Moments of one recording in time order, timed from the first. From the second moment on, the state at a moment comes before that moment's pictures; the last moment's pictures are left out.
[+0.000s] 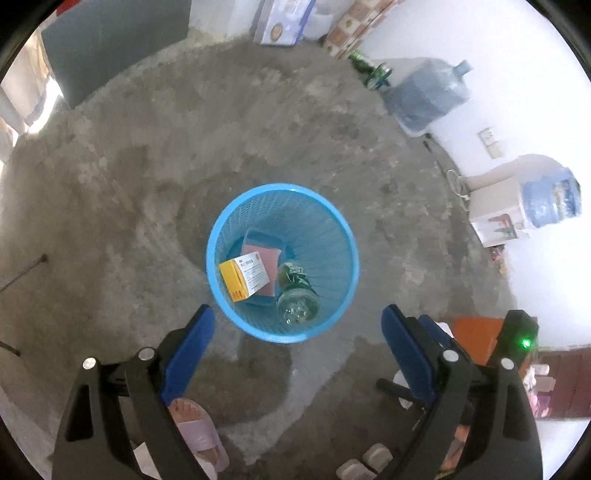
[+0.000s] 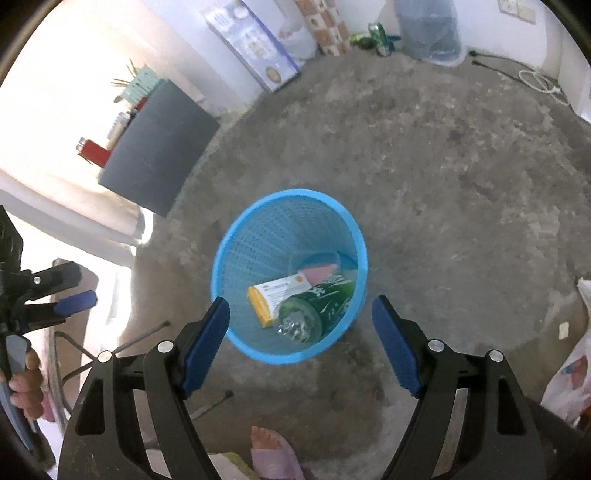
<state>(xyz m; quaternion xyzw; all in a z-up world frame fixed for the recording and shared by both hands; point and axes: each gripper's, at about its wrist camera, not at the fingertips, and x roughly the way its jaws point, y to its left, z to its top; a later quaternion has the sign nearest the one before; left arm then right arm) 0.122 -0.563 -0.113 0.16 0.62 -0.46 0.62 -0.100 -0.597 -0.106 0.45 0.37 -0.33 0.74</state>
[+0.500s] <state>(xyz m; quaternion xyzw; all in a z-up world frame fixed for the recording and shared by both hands) 0.102 -0.337 0.035 0.09 0.48 -0.52 0.70 -0.099 -0.469 -0.007 0.39 0.34 -0.28 0.81</state>
